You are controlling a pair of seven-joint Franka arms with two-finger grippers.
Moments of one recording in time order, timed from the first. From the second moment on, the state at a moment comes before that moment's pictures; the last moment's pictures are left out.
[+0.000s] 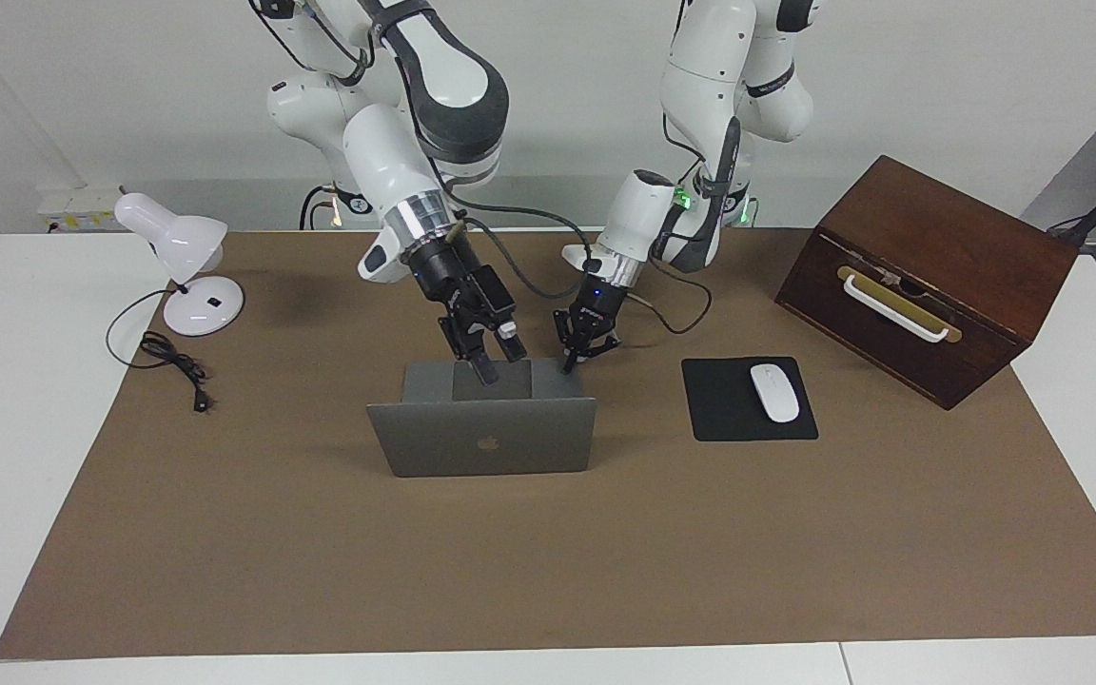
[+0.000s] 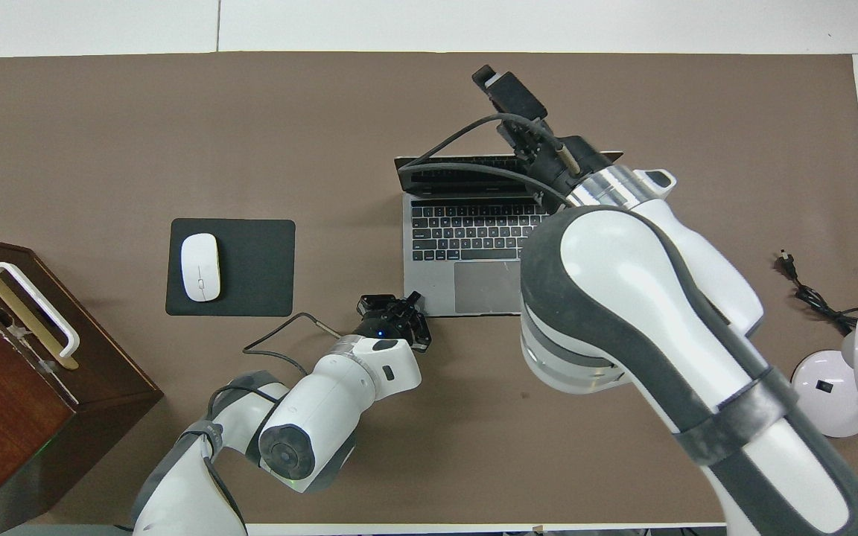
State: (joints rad) left arm -0.75 0.27 0.01 -2.49 -0.09 3.49 -0.02; right arm 0.37 0.22 0.12 -1.72 1.50 3.13 -0.32
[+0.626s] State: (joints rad) left arm -0.75 0.25 0.02 -2.47 -0.09 3.49 -0.11; right arm -0.01 0.27 0.11 -1.62 0.60 2.58 -0.27
